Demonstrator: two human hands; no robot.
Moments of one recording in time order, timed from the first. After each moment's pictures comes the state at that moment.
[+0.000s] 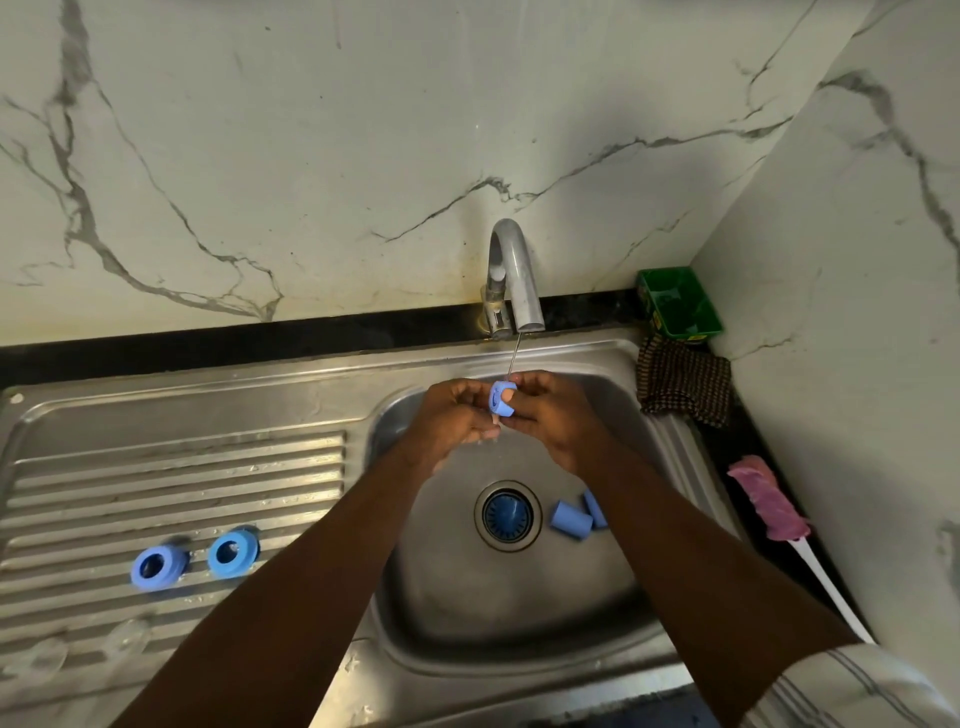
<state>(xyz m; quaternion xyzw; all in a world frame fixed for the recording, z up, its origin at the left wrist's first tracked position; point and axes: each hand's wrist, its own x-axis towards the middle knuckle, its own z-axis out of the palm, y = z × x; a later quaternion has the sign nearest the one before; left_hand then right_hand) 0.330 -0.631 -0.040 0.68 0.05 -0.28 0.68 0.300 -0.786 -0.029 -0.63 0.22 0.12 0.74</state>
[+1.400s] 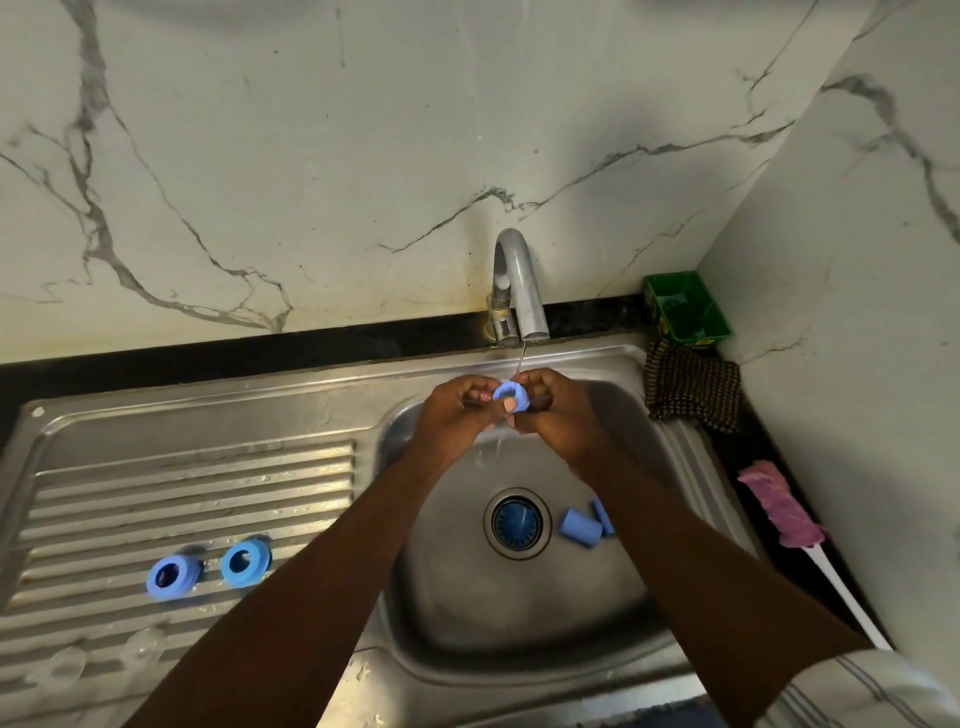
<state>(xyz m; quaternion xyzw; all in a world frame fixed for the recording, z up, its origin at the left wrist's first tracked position) 0.332 -0.631 -0.033 0.80 -0.02 -0.16 0.57 0.298 -0.789 -0.021 -0.81 0.11 0.06 0.57</state>
